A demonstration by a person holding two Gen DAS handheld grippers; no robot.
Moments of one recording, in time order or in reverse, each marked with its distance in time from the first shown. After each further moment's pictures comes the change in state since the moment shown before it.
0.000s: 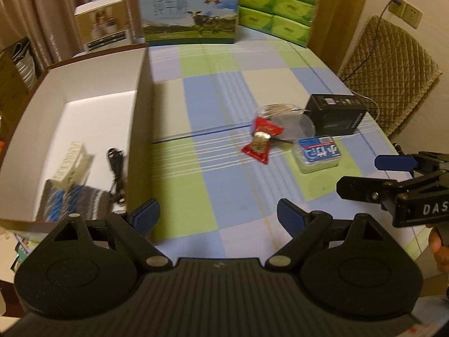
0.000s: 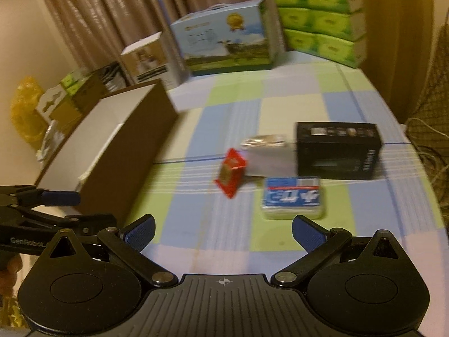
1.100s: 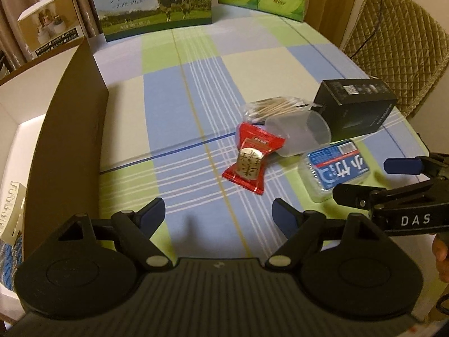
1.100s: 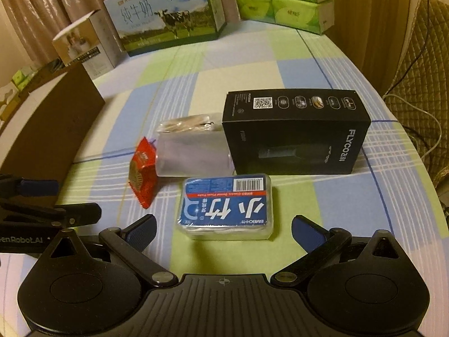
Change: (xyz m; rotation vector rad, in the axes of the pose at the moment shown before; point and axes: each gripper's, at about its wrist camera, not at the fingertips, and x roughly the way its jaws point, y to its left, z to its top) left arm 0.124 -0.033 0.040 0.082 0.055 0.017; right arm 0.097 -0.071 0.007 0.058 0.069 -0.154
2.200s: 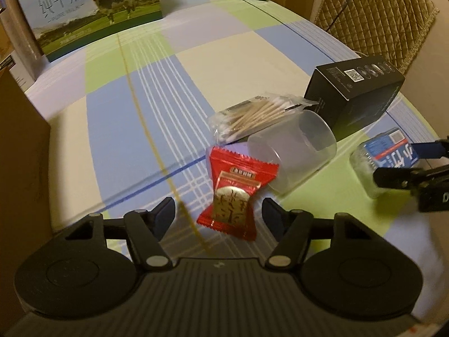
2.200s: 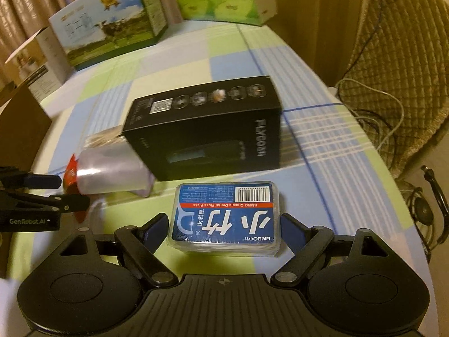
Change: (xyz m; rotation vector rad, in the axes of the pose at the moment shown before) left arm 0.071 -0.018 0.032 0.182 0.019 -0.096; right arm -0.005 -0.061 0.002 0.117 -0.011 -0.133
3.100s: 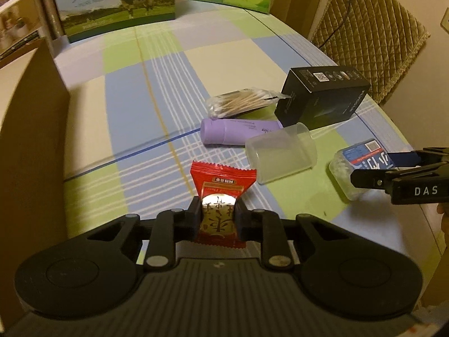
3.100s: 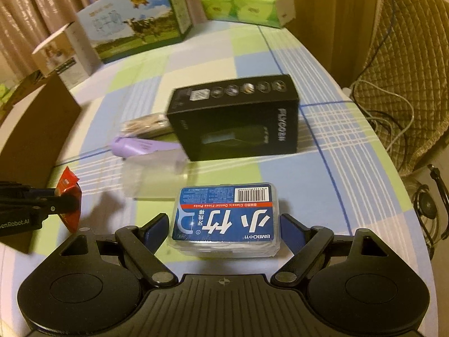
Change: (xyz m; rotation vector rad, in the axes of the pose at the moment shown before) left arm -0.062 0.001 -0.039 -0.116 -0.023 -0.044; right arm -0.036 0.020 -0.020 -0.052 0.008 0.085
